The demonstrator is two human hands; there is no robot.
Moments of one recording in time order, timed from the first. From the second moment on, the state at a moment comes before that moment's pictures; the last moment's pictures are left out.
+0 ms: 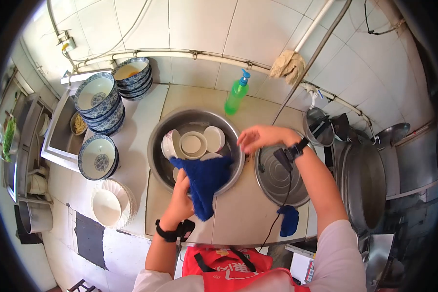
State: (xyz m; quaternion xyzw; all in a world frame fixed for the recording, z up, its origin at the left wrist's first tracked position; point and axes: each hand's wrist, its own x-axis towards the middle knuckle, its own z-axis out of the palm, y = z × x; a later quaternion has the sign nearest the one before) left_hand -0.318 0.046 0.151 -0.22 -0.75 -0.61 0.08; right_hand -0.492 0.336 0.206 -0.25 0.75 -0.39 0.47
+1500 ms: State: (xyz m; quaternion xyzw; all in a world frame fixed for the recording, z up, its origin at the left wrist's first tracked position) left_hand -0.237 0.113 0.145 -0.09 -0.85 -0.52 0.06; right_hand -0.287 0.398 0.161 -0.21 0.86 -0.46 0.02
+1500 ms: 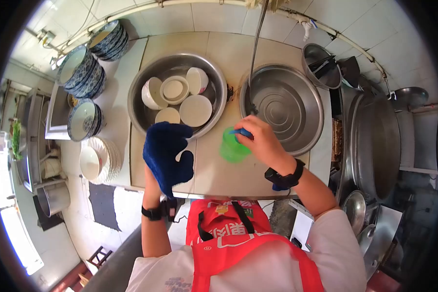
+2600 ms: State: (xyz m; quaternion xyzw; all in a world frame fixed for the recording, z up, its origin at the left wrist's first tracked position) left_hand 0.155 0.081 -0.174 0.06 -0.84 -0.32 -0.44; right_hand 0.107 0.357 -0.200 0.06 0.85 -0.48 0.21
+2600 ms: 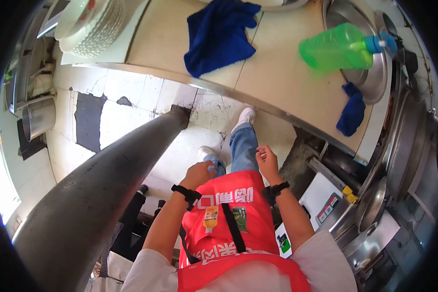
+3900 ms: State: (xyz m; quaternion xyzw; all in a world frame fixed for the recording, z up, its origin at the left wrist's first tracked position) left_hand -0.165 0.059 -0.020 0.19 -0.94 -0.26 0.08; right_hand -0.119 0.346 0.039 -0.07 0.76 -0.60 0.25
